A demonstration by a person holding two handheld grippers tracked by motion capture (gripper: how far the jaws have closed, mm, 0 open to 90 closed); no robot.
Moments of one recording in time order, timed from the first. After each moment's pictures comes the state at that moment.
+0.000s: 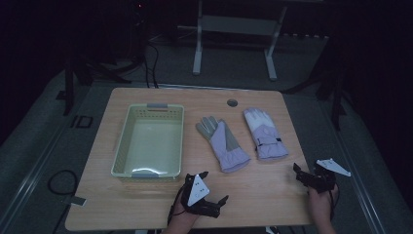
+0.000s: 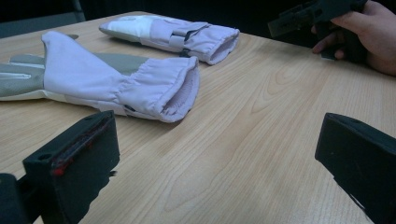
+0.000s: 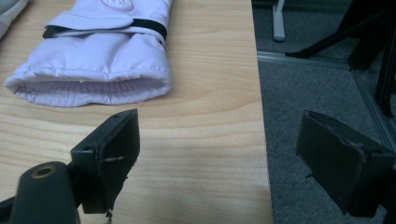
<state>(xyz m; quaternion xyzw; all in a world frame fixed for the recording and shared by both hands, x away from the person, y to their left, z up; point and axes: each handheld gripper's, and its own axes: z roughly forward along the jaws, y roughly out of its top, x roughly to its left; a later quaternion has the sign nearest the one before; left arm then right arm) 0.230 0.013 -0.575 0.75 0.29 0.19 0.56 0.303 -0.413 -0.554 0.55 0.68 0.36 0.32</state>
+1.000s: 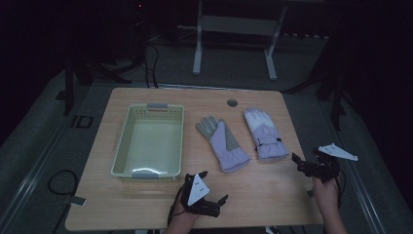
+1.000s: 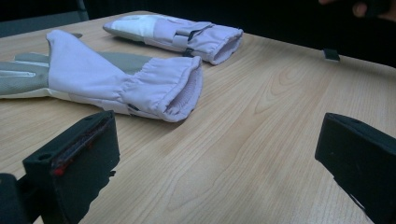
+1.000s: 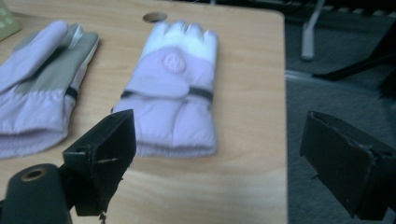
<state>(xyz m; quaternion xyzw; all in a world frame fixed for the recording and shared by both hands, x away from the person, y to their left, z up) 0.230 0.013 -0.575 0.75 0.29 0.19 0.56 0.313 -0.390 -0.486 0.50 0.71 0.38 0.30</state>
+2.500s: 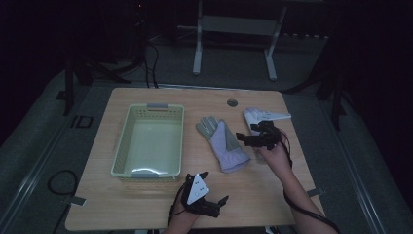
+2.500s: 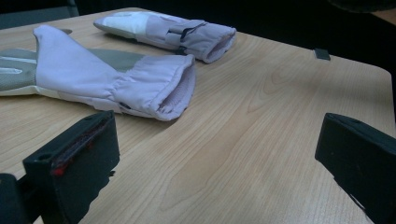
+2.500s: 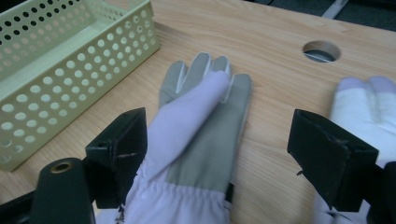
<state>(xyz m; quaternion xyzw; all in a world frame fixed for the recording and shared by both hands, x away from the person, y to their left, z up) 0.231 0.013 -0.575 0.76 0.29 0.18 0.56 0.403 -0.233 -0.469 0.40 0.80 0.42 0.15</state>
